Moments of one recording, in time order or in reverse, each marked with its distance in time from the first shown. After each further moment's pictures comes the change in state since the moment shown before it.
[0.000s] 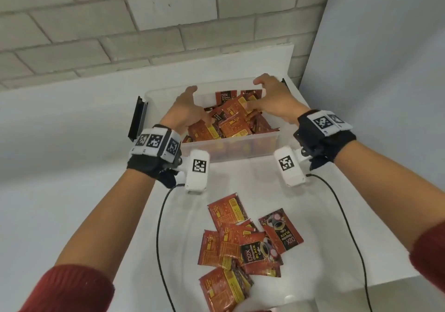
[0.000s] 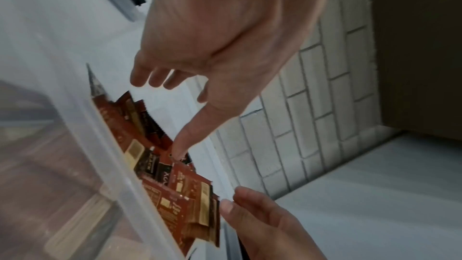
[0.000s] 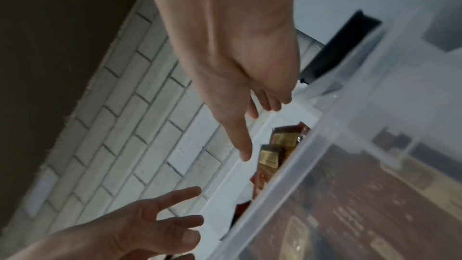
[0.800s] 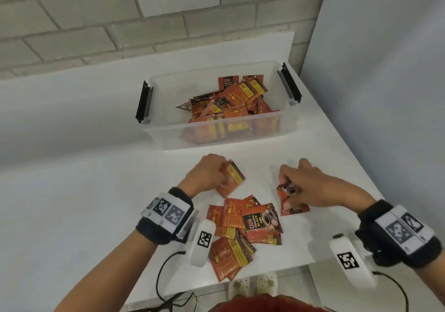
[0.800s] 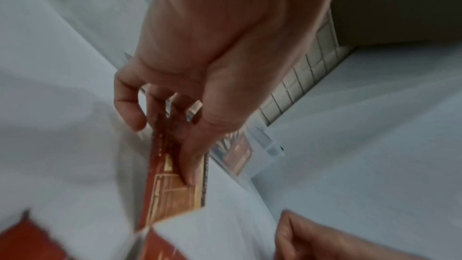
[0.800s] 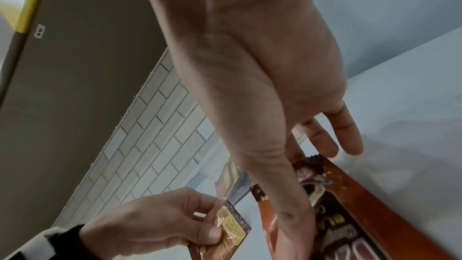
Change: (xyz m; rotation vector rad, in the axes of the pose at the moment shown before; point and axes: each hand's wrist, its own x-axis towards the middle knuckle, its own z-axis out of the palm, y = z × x) left_hand -0.102 -0.080 0.070 0.447 -0.345 0.120; right_hand -0.188 0.065 0.020 -0.487 -0.624 0.089
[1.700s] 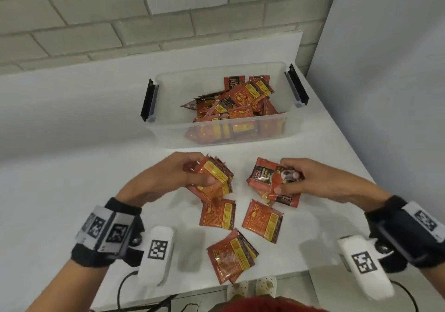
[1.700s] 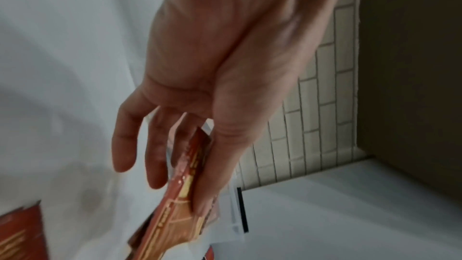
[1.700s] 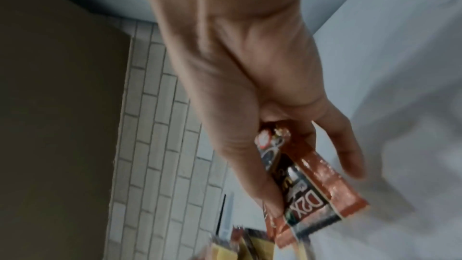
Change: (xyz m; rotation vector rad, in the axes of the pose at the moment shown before) left_hand -0.053 -0.042 -0.046 -0.581 -0.112 0.107; right_hand -0.002 -0.009 -0.017 0.713 -0.012 -0.194
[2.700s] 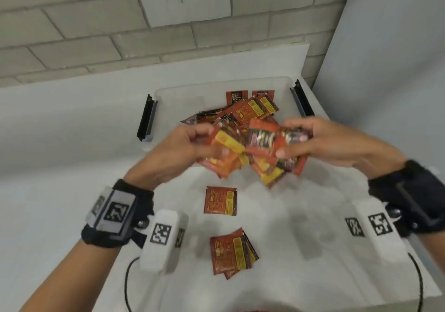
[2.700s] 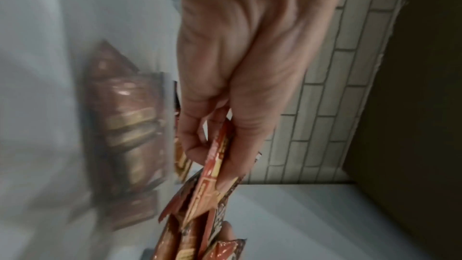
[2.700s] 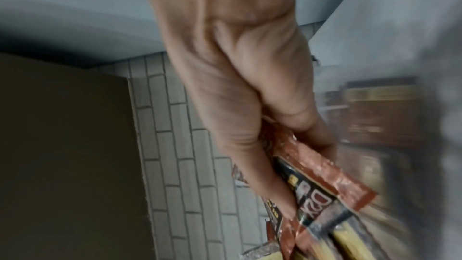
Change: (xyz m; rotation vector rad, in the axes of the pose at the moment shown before) left_hand 0.046 0.062 -0.024 -0.219 0.119 0.154; right_hand 0.038 -0.069 -0.069 0.156 0.033 -0.121
